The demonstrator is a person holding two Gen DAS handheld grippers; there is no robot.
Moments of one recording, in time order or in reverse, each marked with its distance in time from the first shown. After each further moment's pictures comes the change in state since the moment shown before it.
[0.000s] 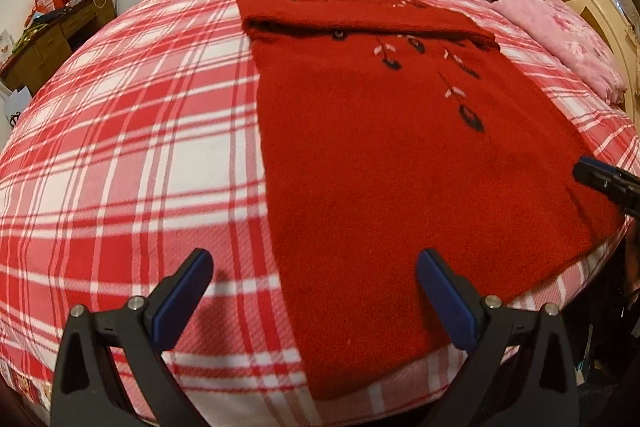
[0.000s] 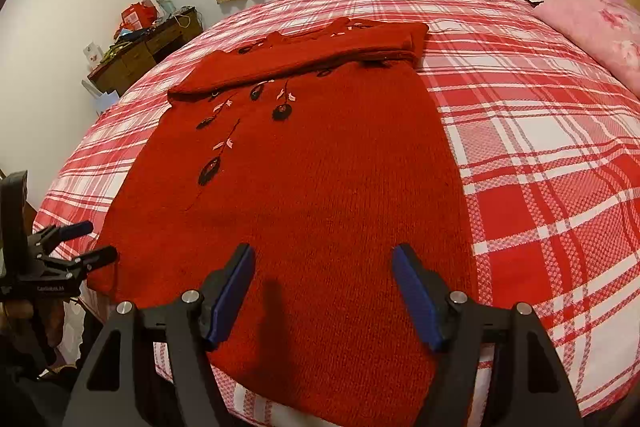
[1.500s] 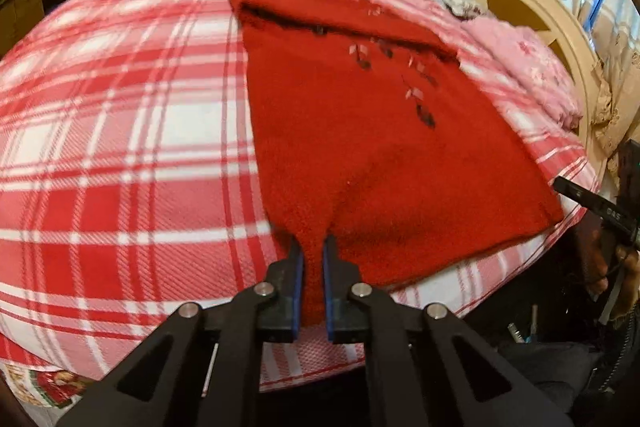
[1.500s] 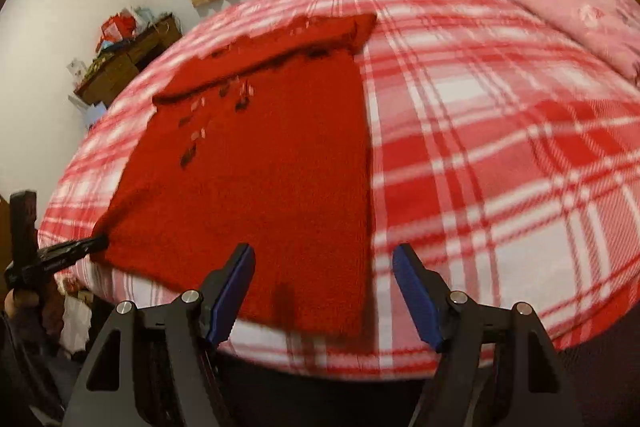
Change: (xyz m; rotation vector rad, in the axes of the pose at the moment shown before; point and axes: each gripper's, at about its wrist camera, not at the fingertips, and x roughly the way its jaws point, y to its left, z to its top) left arm -0.014 0.023 -0.021 -0.082 0.039 -0.234; right arm -0.048 -0.041 -0.029 0.082 0.049 -0.032
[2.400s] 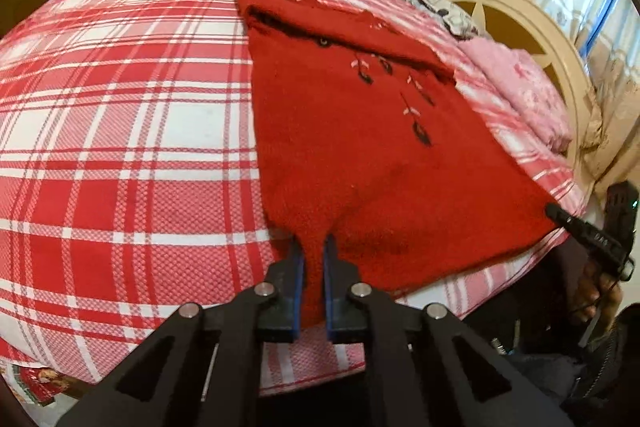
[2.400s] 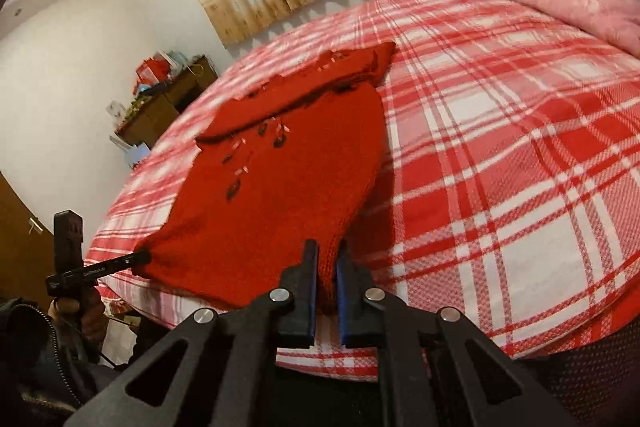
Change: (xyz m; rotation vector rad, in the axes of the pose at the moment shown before) left arm -0.015 0.014 0.005 -0.071 -0.057 -0.087; right arm -0.028 -0.013 -0.004 0.067 -0.160 0.193
